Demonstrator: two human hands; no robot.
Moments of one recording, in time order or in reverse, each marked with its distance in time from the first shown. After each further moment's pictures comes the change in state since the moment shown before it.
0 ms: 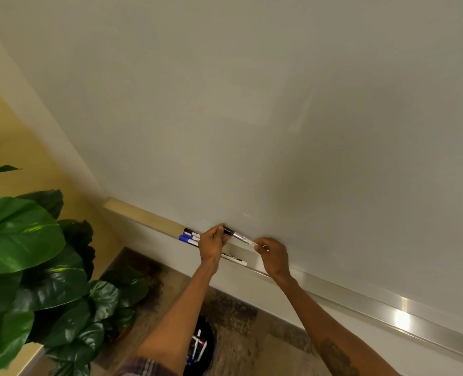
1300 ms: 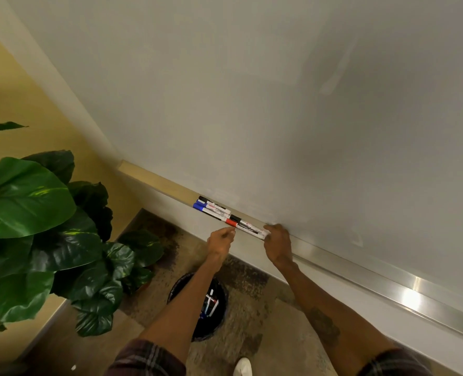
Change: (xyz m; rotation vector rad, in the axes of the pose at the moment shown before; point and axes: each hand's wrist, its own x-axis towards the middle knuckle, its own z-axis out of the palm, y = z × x) left_hand 0.003 -0.076 -0.051 0.498 -0.063 -0.202; right_hand 0.006 0.054 0.073 -0.324 -0.117 0.035
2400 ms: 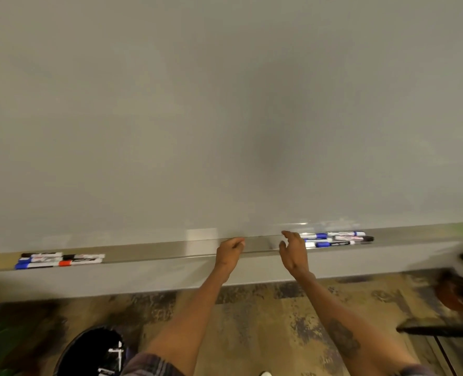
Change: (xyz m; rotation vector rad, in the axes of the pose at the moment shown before) left_hand -0.251 0.056 0.415 0.227 -0.560 0.261; right_hand -0.229 0.368 -0.316 0.144 0.444 0.453
